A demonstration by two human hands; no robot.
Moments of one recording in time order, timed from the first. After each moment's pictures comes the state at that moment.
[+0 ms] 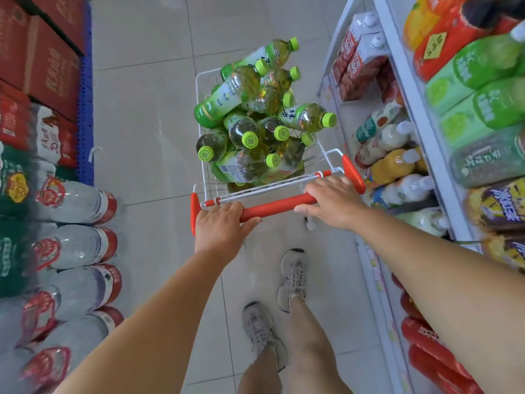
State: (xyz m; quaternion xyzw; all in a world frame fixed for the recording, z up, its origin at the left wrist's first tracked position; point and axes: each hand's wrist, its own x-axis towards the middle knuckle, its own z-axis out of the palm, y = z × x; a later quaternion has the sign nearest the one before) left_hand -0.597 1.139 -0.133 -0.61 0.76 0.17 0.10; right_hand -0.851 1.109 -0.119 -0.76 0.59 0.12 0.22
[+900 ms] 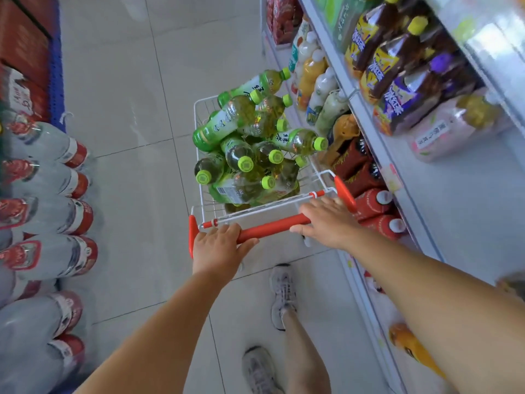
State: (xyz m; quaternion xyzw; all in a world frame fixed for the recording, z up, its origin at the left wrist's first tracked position) left_hand -0.689 1.593 -0.126 -0.58 0.78 0.19 0.11; right_hand -0.941 1.588 -0.113 -0.73 0.62 0.15 0.24
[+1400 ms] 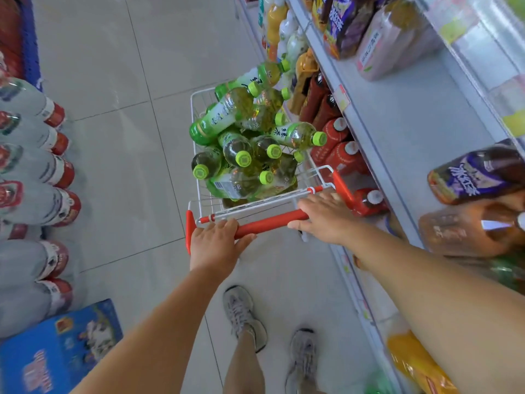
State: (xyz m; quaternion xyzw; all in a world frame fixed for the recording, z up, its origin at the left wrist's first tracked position) left_hand -0.720 1.826 -0.125 -0.56 0.80 0.17 0.12; right_hand -0.971 1.830 -0.110 -0.71 0.64 0.15 0.25
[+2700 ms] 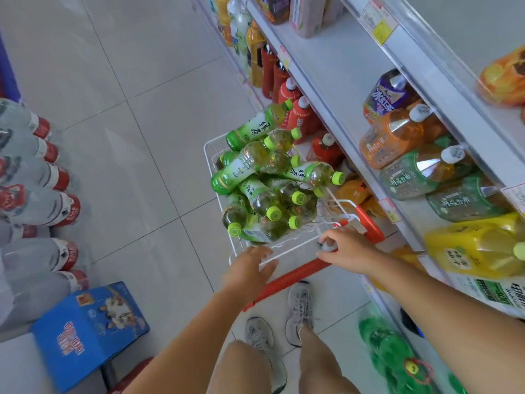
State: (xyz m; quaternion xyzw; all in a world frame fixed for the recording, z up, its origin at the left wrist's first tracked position) left_hand -0.757 2.042 -0.080 -0.52 0.71 0.45 0.11; right_hand -1.003 2.102 -0.077 -0.50 0.75 0.04 0.43
